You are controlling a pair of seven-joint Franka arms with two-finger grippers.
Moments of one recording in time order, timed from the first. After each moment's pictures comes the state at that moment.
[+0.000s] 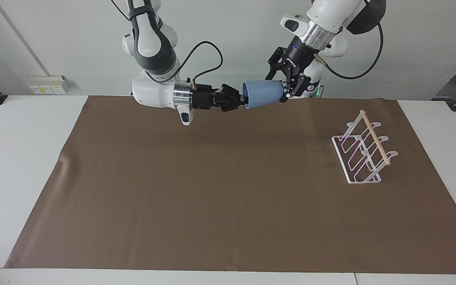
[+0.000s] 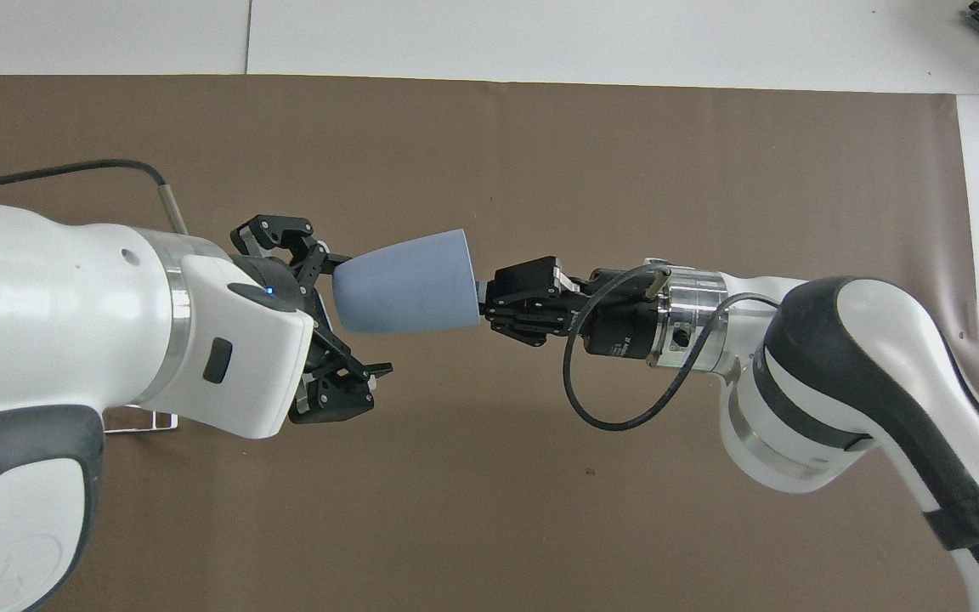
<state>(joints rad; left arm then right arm) -0.22 -0.12 -0.26 -1.71 -0.36 1.87 0.84 0.36 0.02 -0.01 -2.07 1.79 1.98 -0.27</state>
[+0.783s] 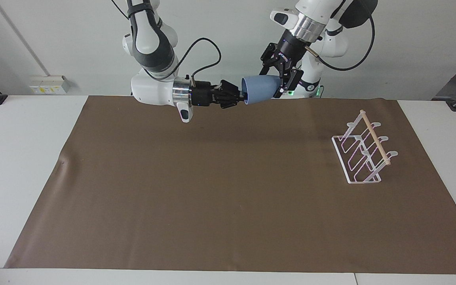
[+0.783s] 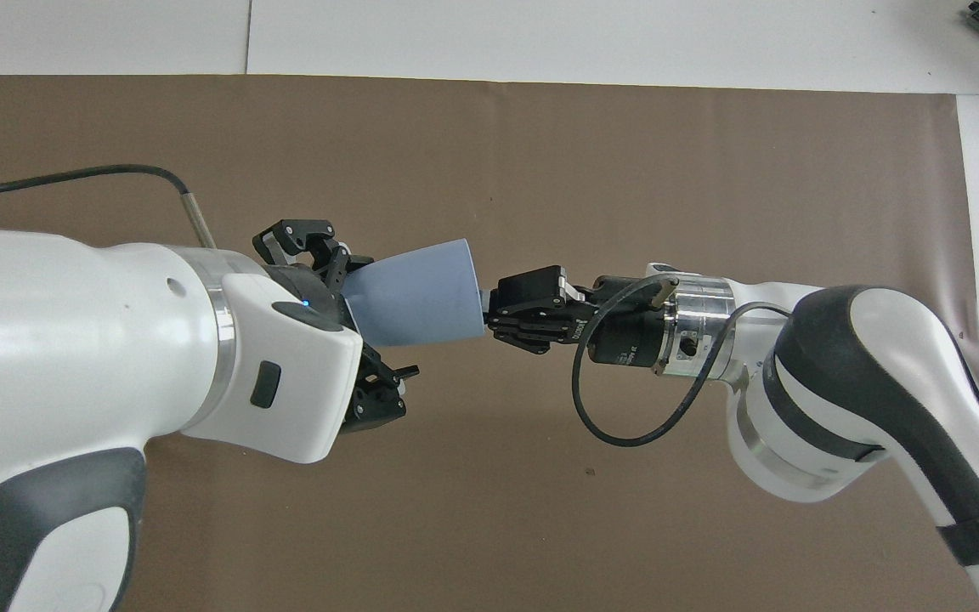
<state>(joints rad) -0.22 -0.12 -0.31 -1.68 -0.31 1.90 0.75 0.36 -0.01 -0.01 -2.09 1.79 1.96 -0.27</state>
